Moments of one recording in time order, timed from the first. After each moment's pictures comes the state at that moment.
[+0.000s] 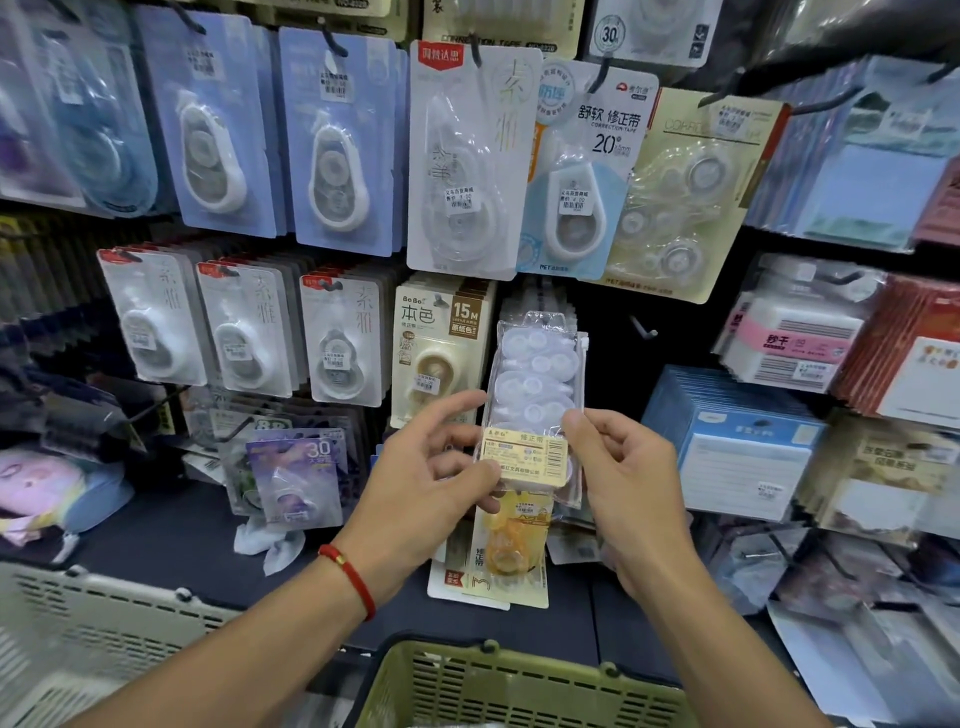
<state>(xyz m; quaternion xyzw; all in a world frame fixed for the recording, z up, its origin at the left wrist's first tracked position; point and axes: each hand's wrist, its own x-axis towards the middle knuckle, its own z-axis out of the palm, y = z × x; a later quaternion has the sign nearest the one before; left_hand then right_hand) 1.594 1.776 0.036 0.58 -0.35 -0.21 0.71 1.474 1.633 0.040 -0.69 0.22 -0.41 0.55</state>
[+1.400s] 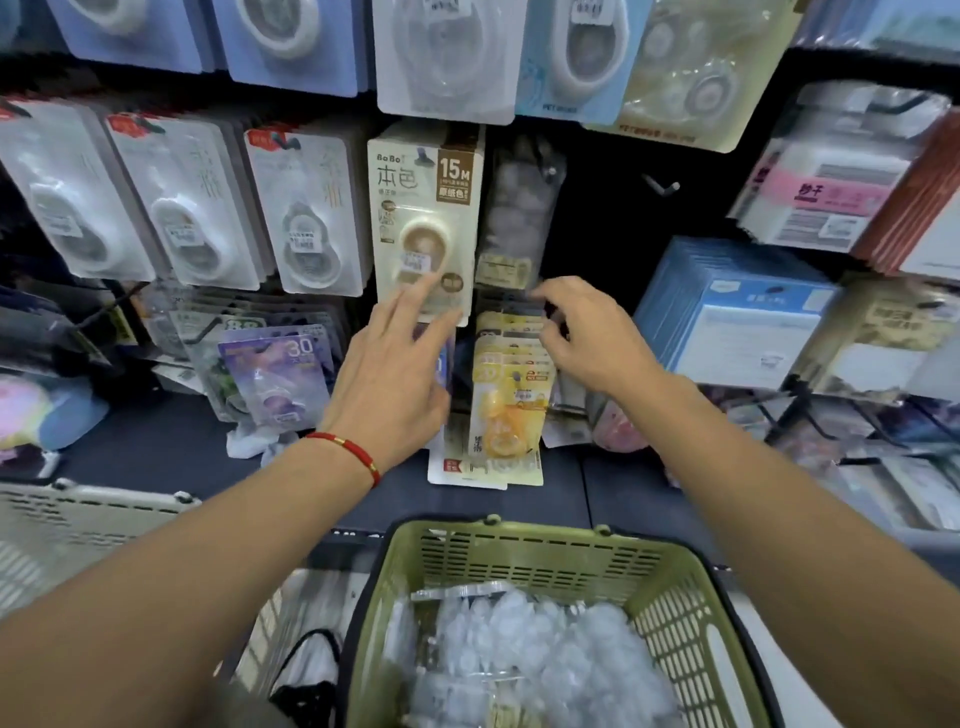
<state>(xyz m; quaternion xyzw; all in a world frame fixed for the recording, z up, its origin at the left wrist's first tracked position) 1.643 1.772 -0.013 0.80 -0.53 0.17 0.23 1.525 1.553 0.009 -0.96 0.19 -0.21 0.07</state>
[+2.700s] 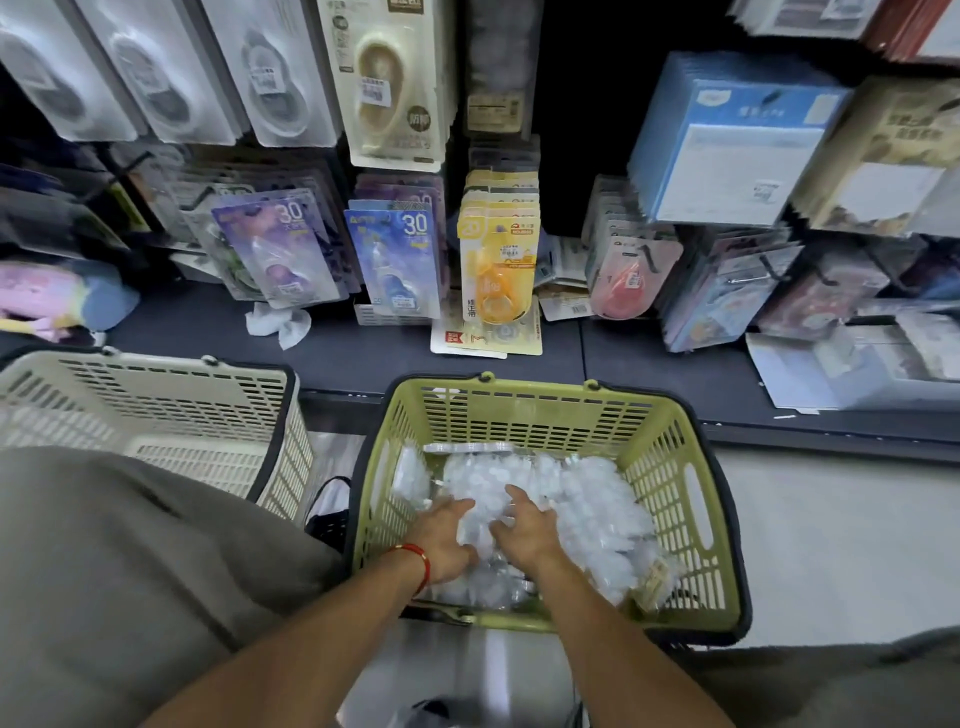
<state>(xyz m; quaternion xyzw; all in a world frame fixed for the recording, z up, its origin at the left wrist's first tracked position) 1.478 1.853 -0.262 0.84 -0.34 -0.41 0.12 1.372 1.739 -0.301 -0.73 0.48 0.10 0.48</state>
